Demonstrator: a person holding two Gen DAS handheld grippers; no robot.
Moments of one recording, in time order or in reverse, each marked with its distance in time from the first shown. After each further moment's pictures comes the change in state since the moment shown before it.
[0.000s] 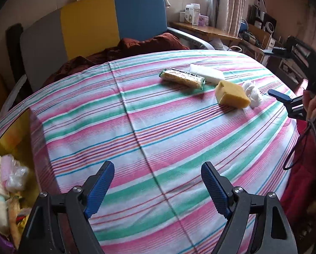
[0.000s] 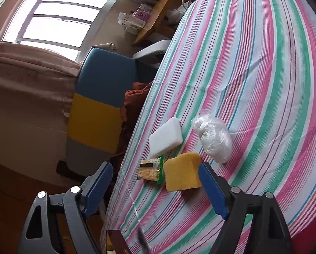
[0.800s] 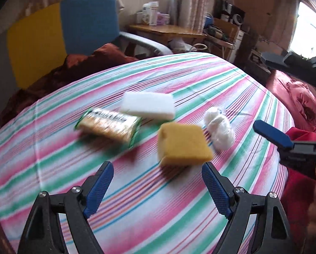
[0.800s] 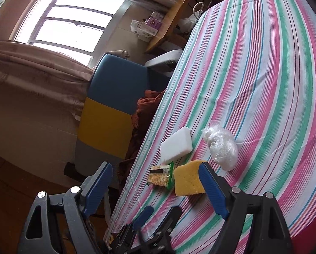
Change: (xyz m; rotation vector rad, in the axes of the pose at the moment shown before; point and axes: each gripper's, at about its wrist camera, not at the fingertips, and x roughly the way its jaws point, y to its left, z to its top) left arm 0.076 -0.100 0.104 0.148 -0.010 -0.202; right arm -0.015 0.006 0.001 -0.043 -0.058 0.062
